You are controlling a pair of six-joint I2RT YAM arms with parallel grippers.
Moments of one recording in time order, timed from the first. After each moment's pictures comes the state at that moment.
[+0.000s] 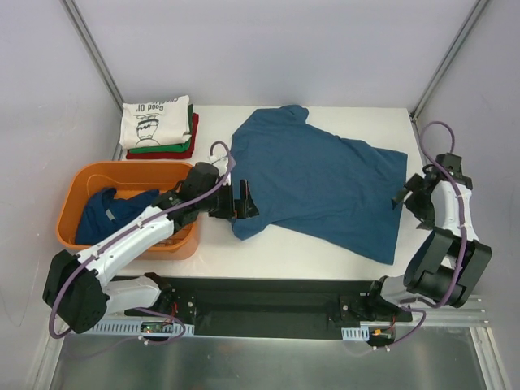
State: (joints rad) left arm -0.61 1.16 0.80 -0.37 0.24 -0.59; right arm -0.44 1.41 1.05 -0.88 0.05 0.35
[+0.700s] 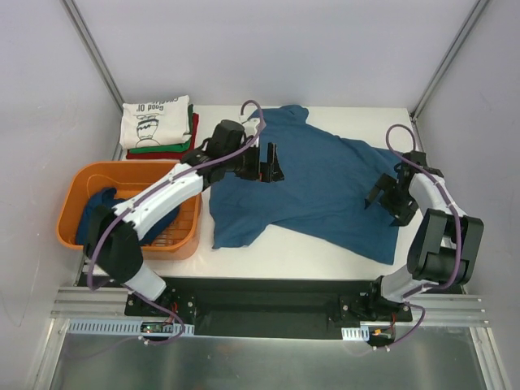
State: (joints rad) left arm -0.61 1.50 1.27 -0.38 0.33 -0.46; right arm -0.20 1.51 1.03 -0.82 -0.02 0.41
